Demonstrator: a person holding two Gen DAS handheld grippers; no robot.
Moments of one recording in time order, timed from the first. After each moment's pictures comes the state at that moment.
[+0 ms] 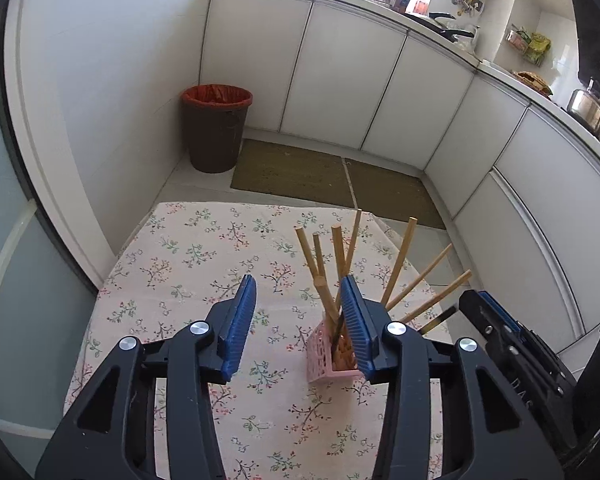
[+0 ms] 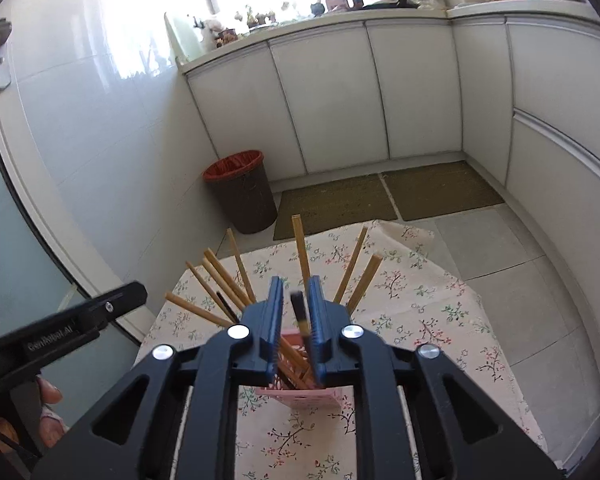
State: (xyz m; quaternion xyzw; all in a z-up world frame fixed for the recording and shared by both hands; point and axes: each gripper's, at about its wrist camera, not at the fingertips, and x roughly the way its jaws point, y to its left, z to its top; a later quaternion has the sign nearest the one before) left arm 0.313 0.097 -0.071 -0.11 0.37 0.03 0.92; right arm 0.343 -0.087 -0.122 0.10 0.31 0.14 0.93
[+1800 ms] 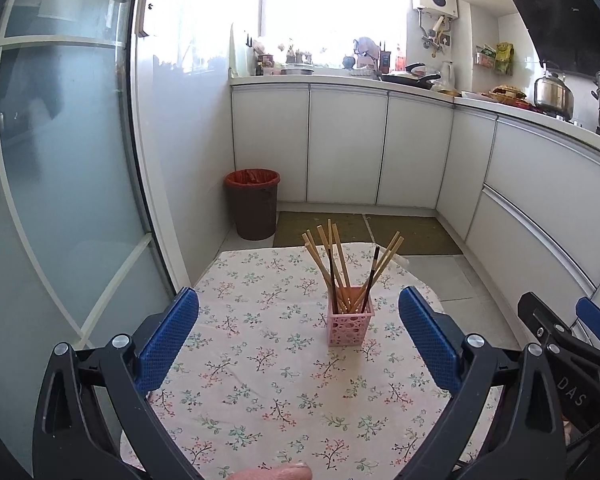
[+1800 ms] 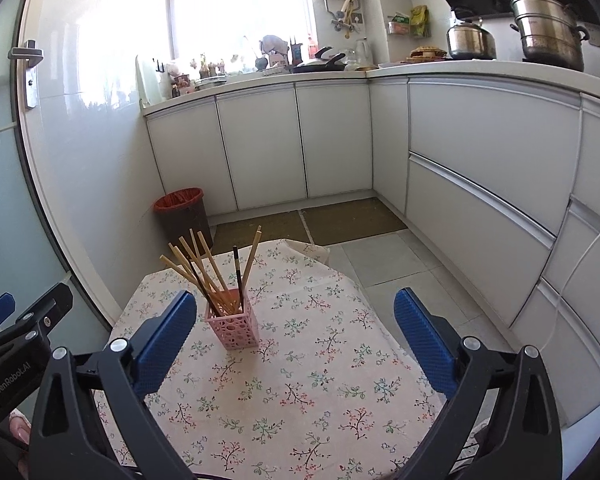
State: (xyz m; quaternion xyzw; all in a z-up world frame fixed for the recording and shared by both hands) left arm 0.107 0.014 -0.010 -0.02 0.24 0.09 0.97; right arm 0.136 -0.171 -0.050 0.08 0.24 0.02 0.97
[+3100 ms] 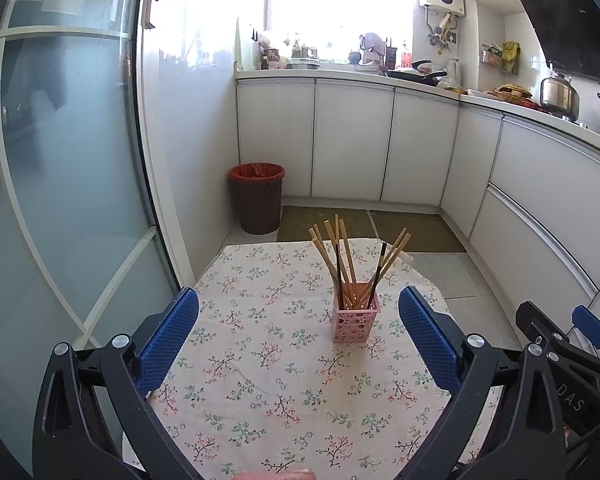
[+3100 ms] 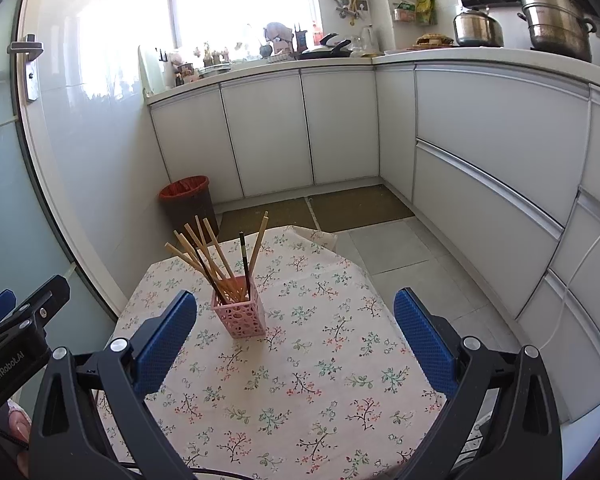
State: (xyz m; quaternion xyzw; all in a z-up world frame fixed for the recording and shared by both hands) left arm 0.108 0.021 -0.011 -0.03 0.25 0.10 0.96; right arm 0.140 -0.169 -0.056 0.09 0.27 0.03 0.96
